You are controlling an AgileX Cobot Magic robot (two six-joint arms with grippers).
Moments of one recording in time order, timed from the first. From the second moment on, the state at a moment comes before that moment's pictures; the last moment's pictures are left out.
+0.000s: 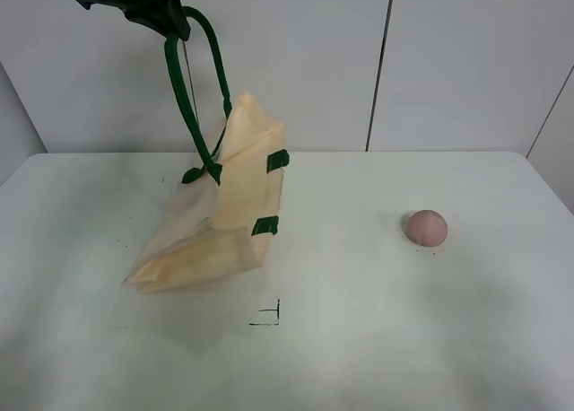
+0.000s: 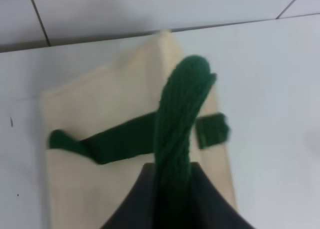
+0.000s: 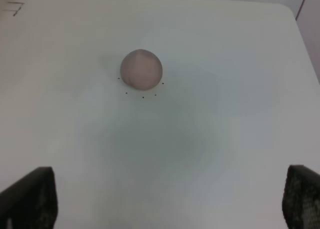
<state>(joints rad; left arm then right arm) -0.30 1.96 -2.28 -0.05 1.18 -0.17 0.02 0.00 -0.50 0.03 1.03 -0.03</state>
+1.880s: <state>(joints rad) -0.30 1.93 -2.20 -0.06 1.18 -0.15 0.07 2.13 -1.36 0.07 0.65 -0.03</state>
